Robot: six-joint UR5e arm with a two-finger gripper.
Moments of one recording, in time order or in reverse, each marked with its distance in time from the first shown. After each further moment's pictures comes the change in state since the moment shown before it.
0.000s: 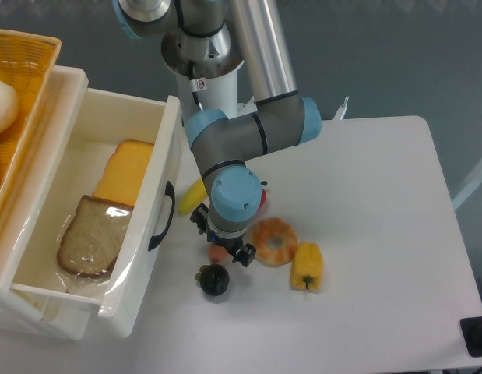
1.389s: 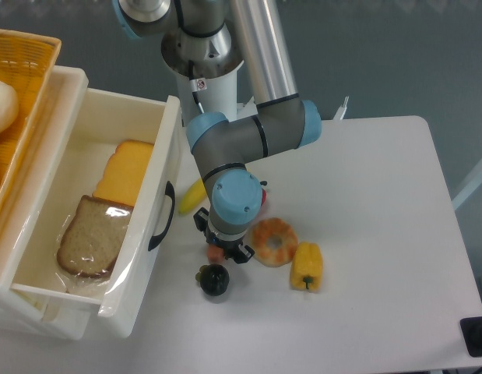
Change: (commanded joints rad) arm 0.000 -0.003 0.011 -0.003 0.000 0.009
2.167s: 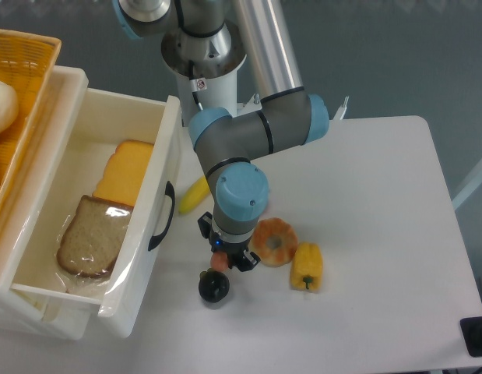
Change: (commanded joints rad) arm 0.015 0.041 0.098 -0.009 -0.018 0.167
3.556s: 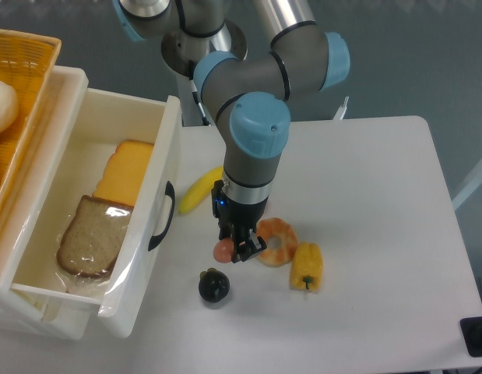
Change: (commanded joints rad) arm 0.041 0.126 0.029 -0.026 -0.095 0.241
